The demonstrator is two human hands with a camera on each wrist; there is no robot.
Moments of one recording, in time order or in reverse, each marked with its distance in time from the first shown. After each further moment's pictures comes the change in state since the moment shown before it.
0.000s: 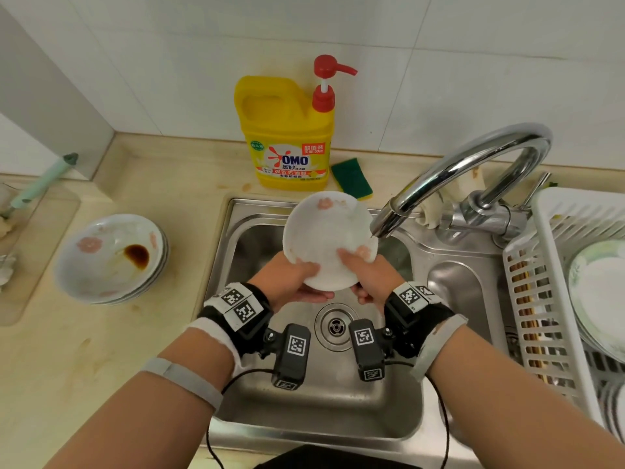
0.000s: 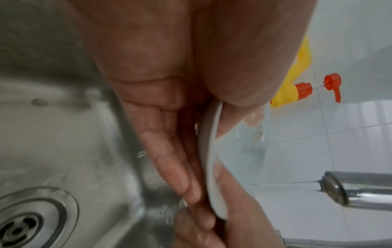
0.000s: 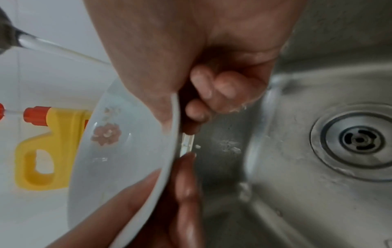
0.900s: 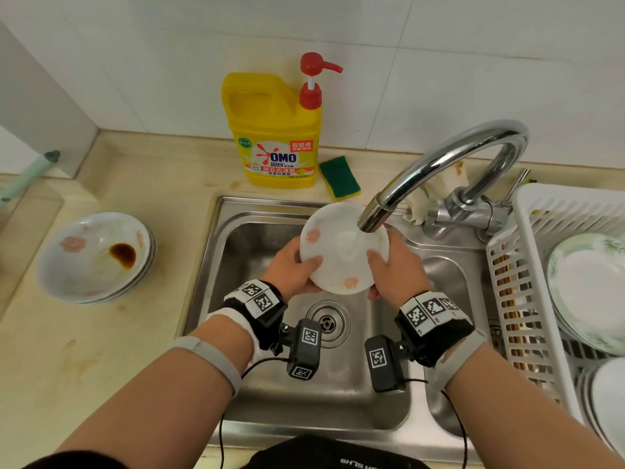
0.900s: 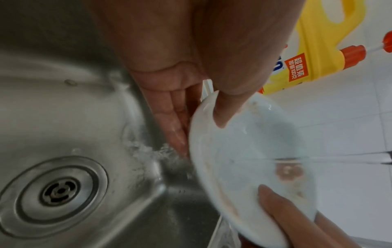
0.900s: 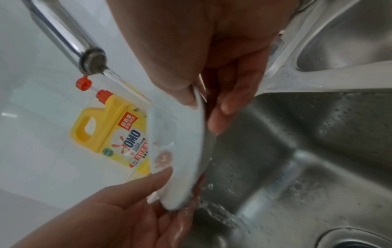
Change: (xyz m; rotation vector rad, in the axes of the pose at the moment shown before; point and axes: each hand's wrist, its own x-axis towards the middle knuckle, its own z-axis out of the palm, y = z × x) left_hand 0.027 -0.020 0.018 0.083 0.100 0.137; right_hand -0.033 -0.001 -0.040 -0.429 0.295 -0.262
